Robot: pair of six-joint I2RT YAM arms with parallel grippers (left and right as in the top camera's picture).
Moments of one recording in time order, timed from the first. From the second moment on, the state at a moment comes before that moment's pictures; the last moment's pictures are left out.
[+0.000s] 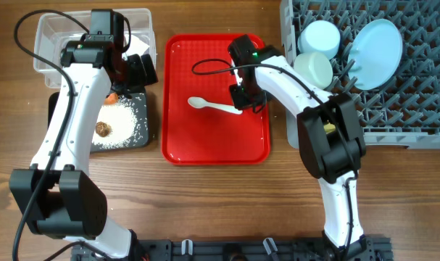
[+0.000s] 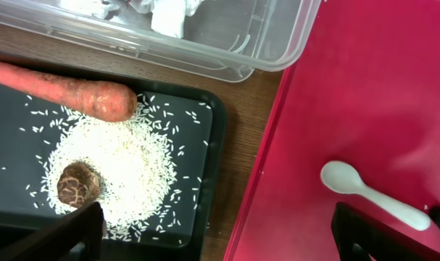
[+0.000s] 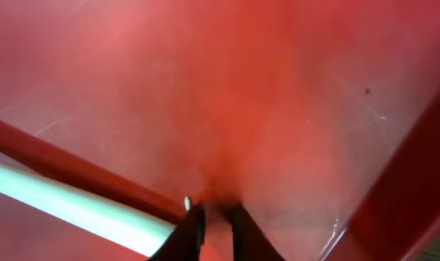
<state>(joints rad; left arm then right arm) -0.05 1.75 1.57 -1.04 -0.04 -0.34 0.46 2.27 1.75 -0.98 -0.04 0.14</state>
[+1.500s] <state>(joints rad) -0.05 1.75 1.57 -1.04 -0.04 -0.34 0.46 2.30 1.80 -0.86 -0.15 -0.15</state>
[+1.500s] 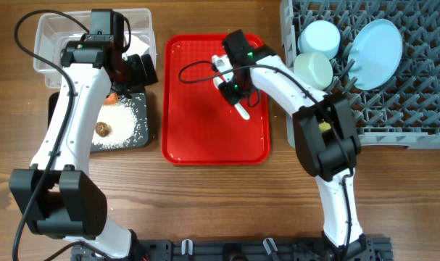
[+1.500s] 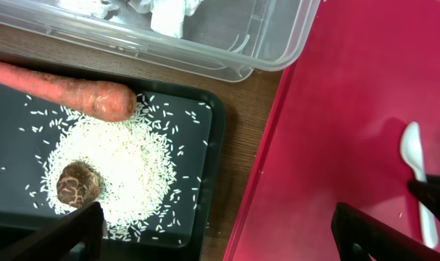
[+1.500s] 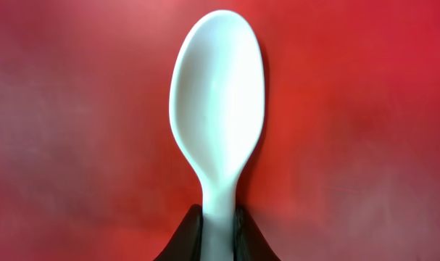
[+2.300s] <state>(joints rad) -0.05 1.75 1.57 -1.04 -0.04 -0.34 -0.06 1.76 1.57 -0.98 0.05 0.03</state>
